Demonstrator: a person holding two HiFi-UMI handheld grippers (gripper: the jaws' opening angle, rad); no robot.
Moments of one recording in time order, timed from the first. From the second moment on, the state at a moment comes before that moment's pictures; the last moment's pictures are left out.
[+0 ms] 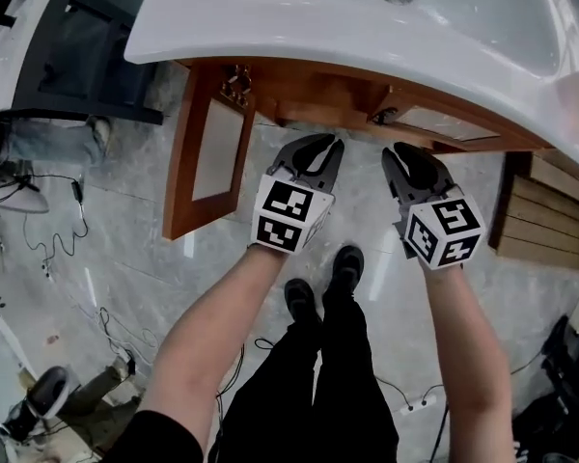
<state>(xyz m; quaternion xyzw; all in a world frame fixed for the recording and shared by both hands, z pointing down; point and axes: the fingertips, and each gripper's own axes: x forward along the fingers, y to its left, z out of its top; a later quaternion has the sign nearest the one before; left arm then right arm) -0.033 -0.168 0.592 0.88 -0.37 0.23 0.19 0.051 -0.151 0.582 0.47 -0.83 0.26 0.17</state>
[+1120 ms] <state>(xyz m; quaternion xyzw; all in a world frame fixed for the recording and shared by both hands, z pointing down) -0.054 -0.212 0.605 0.90 -0.34 0.23 0.18 0.047 -0.207 0.636 0.60 -0.72 0.32 0.15</state>
